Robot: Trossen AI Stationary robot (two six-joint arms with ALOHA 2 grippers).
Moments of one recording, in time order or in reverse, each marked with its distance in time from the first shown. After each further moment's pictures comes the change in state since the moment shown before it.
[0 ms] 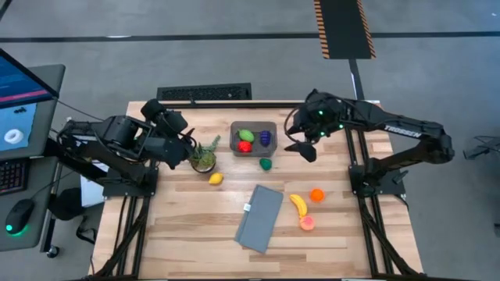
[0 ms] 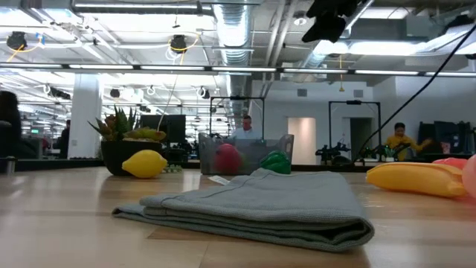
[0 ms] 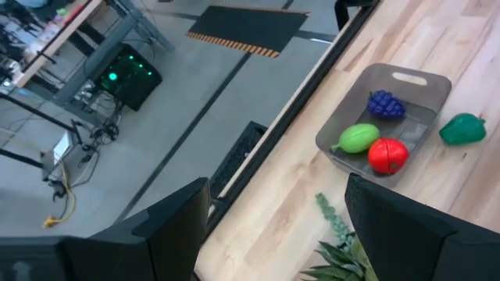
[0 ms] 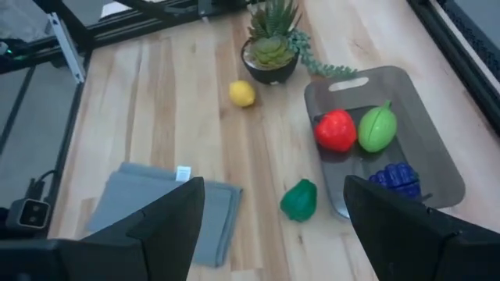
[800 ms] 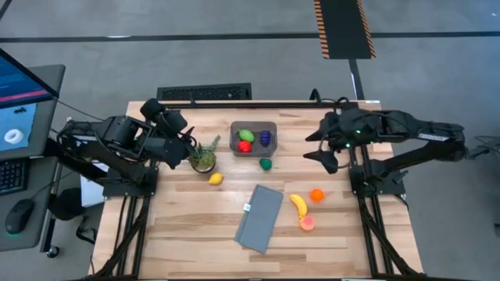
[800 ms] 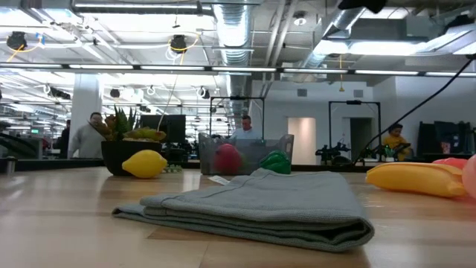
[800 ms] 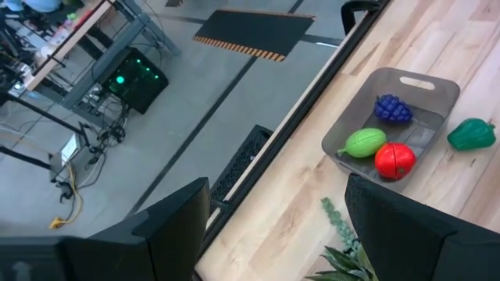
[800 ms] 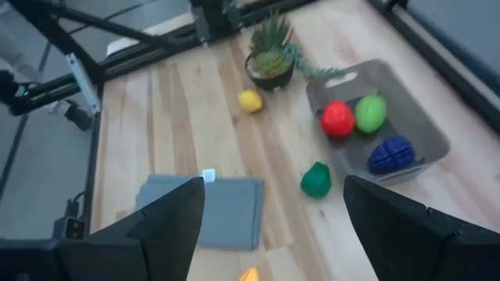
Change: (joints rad) left arm 0.000 0.000 -0.001 0.000 -0.025 -0.001; right arm 0.273 -0.223 0.000 -0.124 0.320 0.290
